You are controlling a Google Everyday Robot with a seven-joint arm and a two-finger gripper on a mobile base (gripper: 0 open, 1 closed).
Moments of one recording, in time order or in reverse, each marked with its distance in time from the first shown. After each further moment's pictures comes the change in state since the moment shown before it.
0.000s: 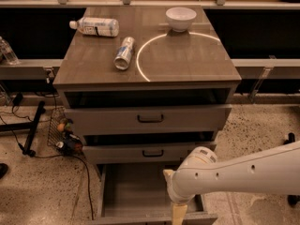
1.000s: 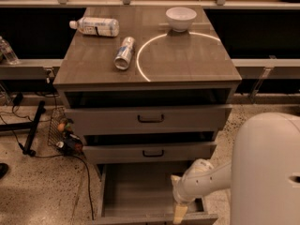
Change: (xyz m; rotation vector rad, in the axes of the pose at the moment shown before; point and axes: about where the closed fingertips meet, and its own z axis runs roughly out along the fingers) arm 0.066 -0.022 0.145 -0.004 -0.036 0.155
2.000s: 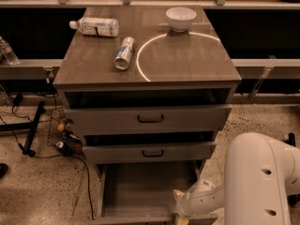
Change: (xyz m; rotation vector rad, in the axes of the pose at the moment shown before) arm 0.046 0.024 0.111 -0.003 -0.071 0.008
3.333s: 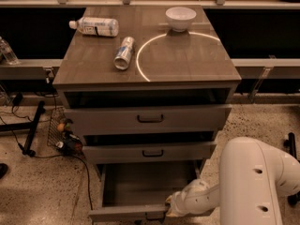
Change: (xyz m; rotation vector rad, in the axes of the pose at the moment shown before) arm -0.022 -0.019 0.034 0.038 -0.072 -0.026
